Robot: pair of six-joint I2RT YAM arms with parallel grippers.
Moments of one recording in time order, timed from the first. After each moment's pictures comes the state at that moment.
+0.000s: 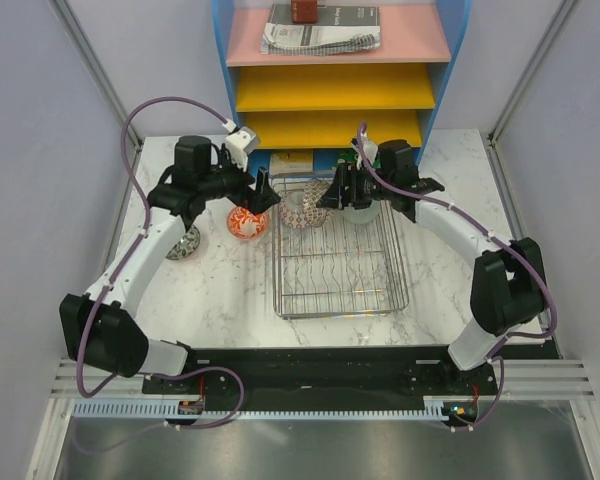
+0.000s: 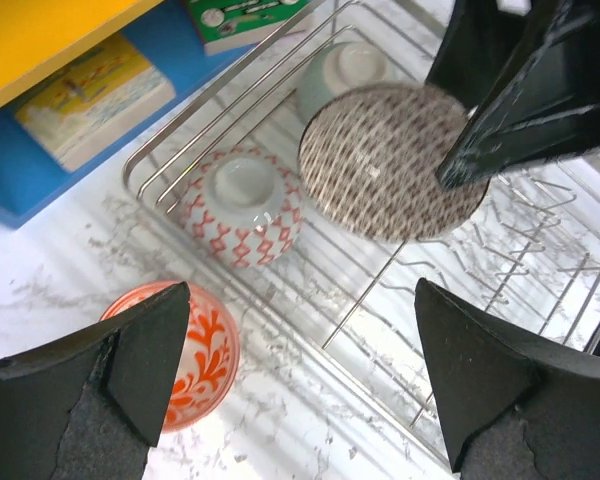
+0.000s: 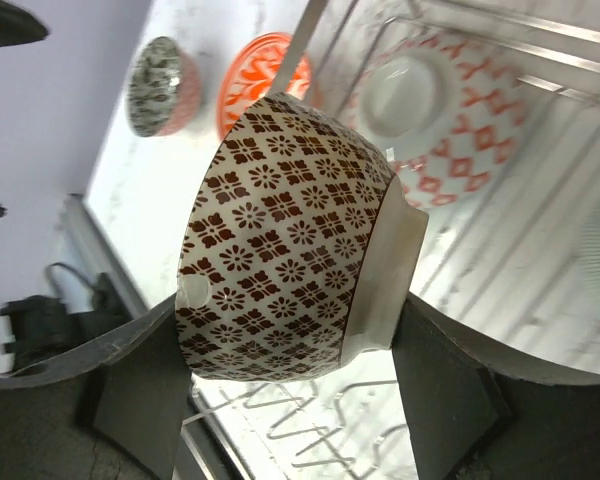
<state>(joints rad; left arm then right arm) -0.28 1.40 1.28 -0.37 0.57 0.13 0.38 1.66 1.24 -0.13 -0.66 0.45</state>
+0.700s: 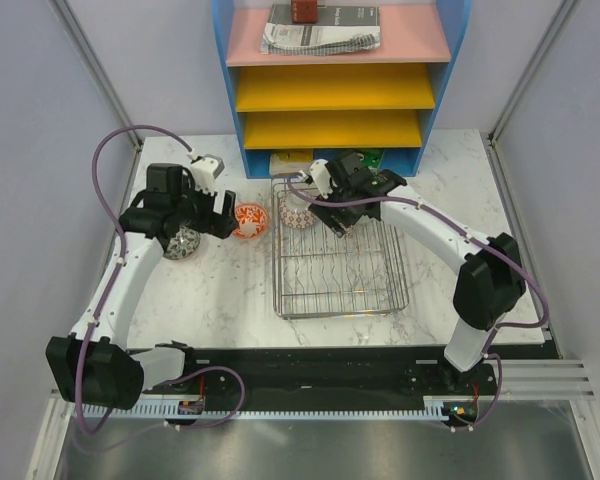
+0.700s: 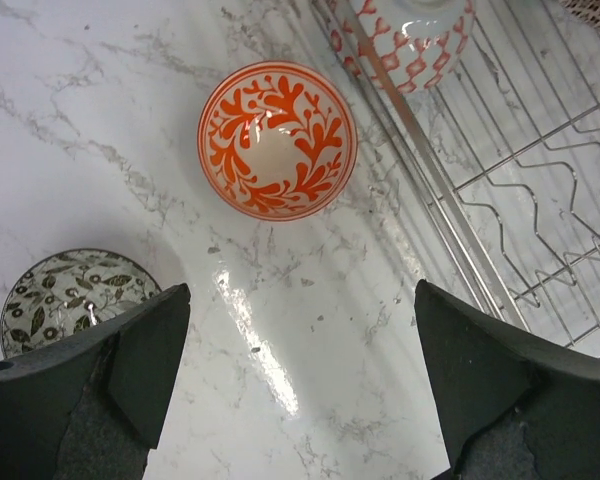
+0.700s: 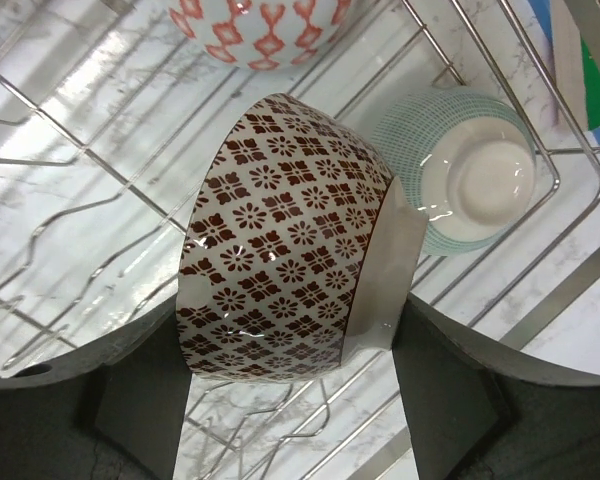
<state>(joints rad) -0.14 1.22 1.15 -0.66 0.30 0.19 0.62 1.74 1.55 -0.75 0.03 -0.26</state>
